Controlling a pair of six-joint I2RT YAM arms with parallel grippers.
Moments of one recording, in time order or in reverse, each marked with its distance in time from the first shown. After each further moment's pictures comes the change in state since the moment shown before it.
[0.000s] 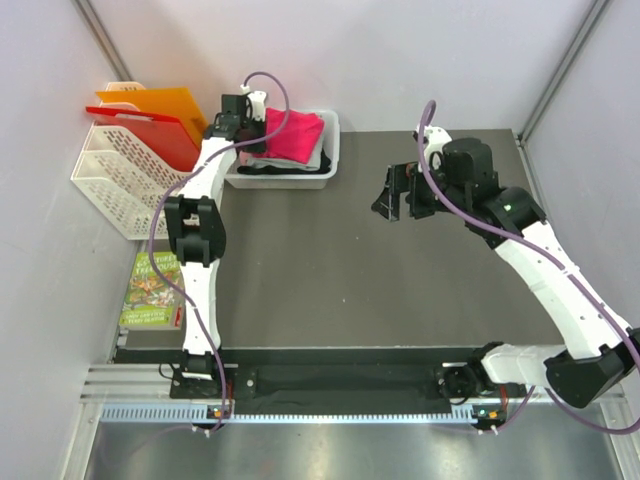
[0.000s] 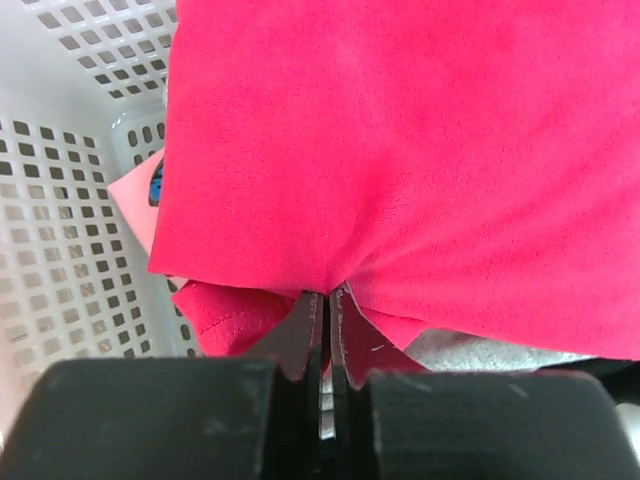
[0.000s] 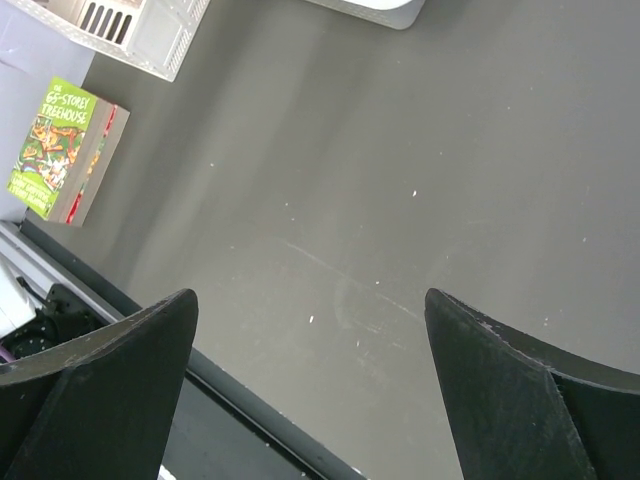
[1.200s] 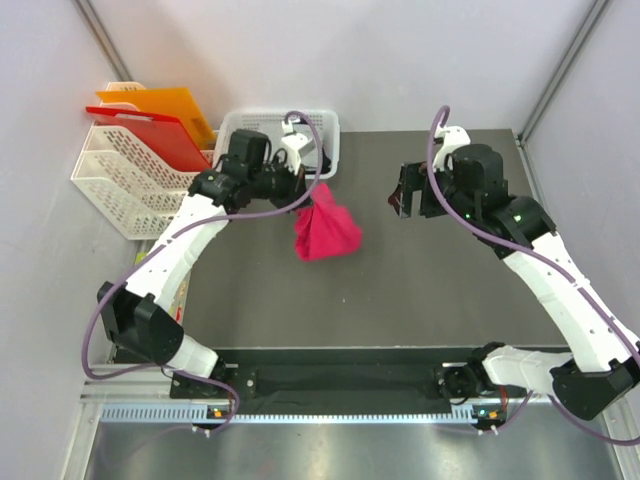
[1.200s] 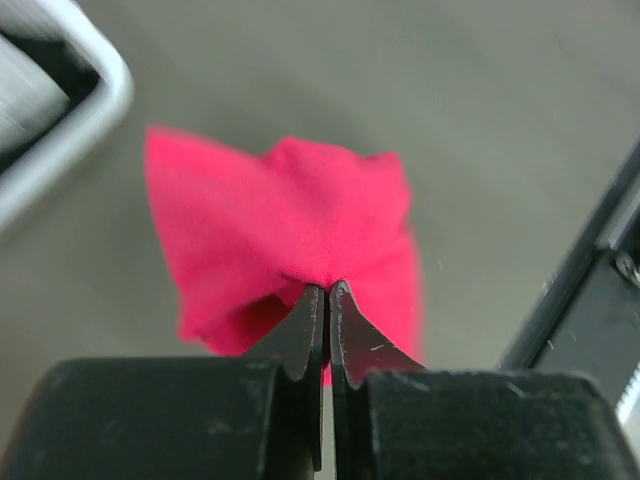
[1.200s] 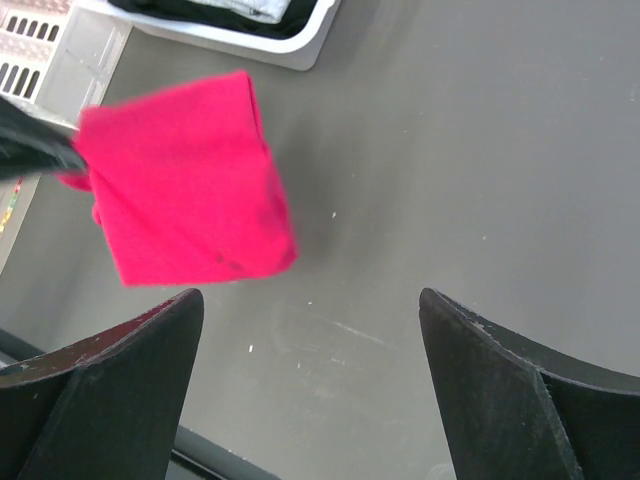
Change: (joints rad) left arm -0.315 -0.901 -0.751 -0.082 0.329 0.042; right arm -0.003 -0.067 -0.044 0.021 0.203 -0.032
